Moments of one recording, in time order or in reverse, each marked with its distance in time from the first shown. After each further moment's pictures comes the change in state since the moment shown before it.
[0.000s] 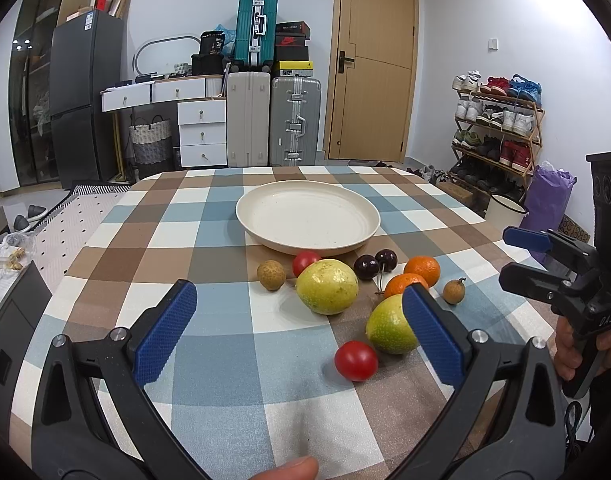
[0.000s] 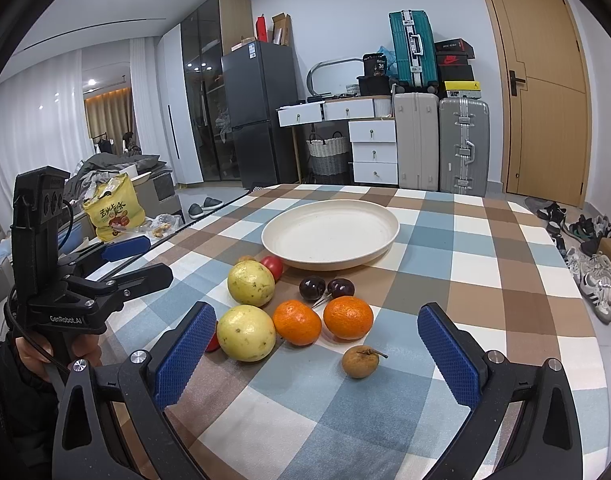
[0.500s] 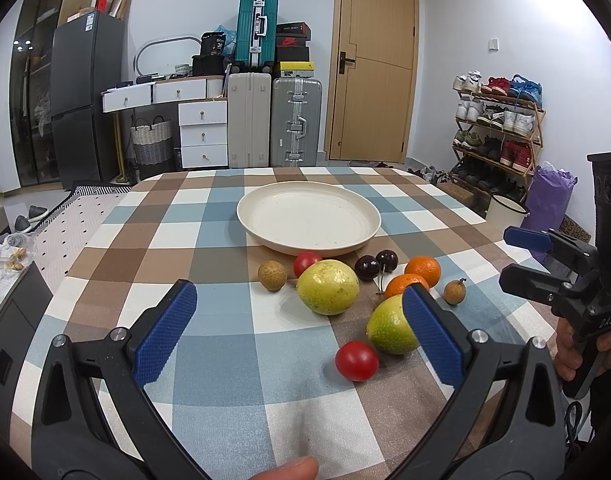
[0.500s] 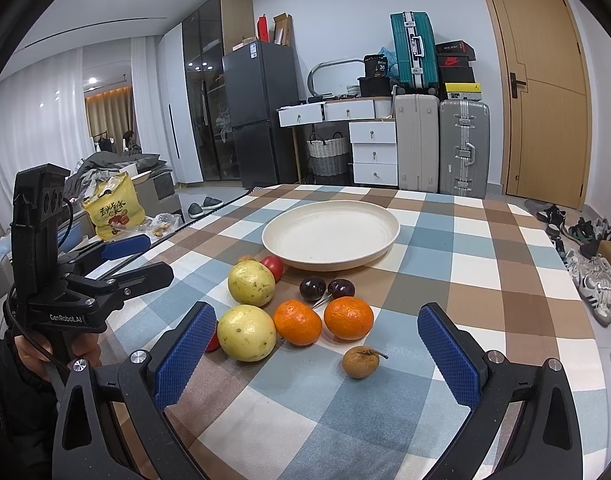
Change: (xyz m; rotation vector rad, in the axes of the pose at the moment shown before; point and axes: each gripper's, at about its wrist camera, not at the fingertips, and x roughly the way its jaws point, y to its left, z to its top) left arm 0.001 0.000 0.000 -0.001 0.002 0.000; right arm 0.001 0.000 0.000 0.001 0.001 0.000
